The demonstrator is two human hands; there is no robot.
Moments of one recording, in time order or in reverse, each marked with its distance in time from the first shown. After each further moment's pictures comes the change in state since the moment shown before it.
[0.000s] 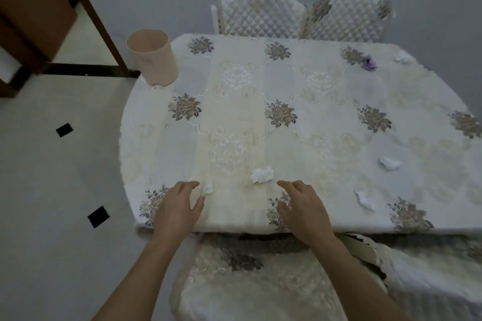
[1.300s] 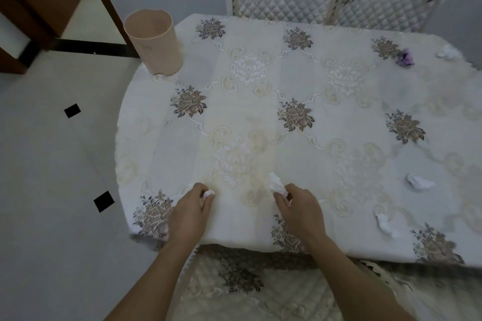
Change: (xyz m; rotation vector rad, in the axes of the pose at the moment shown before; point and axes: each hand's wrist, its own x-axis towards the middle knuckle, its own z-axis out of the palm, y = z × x) left_hand 0.041 0.006 0.047 -0.139 0.004 -0.150; right_hand 0.073 0.022 0.050 0.179 -0.002 0.108
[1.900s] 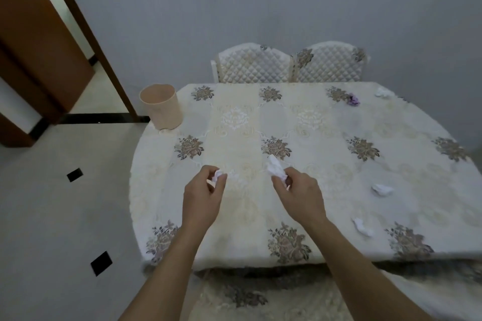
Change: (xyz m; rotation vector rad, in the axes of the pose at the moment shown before) left_hand -0.022 0.121 -0.096 -0.356 0.198 0.232; right_hand -0.029 -0.082 -0.119 0.130 0.290 -0.079
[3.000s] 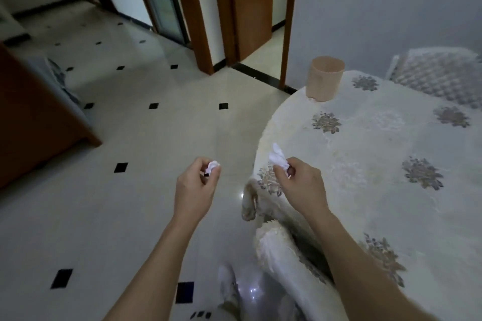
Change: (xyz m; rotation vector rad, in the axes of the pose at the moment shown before) left_hand -0.216 -0.051 -0.171 0.192 0.679 -0.374; right_hand -0.113 -0.152 0.092 0.235 -0.495 -0.476
